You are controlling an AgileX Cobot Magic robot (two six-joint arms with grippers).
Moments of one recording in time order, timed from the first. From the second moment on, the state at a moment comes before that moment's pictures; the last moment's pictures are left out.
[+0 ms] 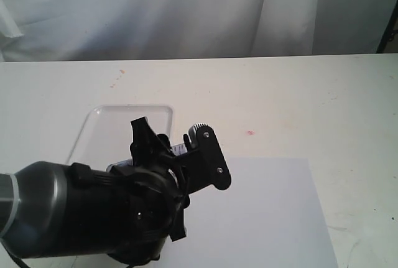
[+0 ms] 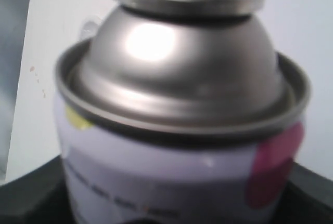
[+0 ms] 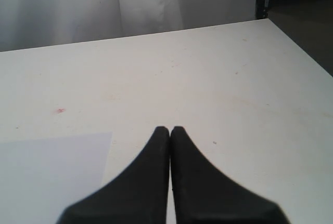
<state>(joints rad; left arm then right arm) -1.06 1.86 -0.92 1.20 0.74 -0.77 0.07 0.01 0.00 0.02 0.35 0.06</state>
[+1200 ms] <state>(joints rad) -1.12 1.86 -0.92 1.23 0.75 -0.72 0.07 0.06 -0.18 0.17 -0.02 0.06</state>
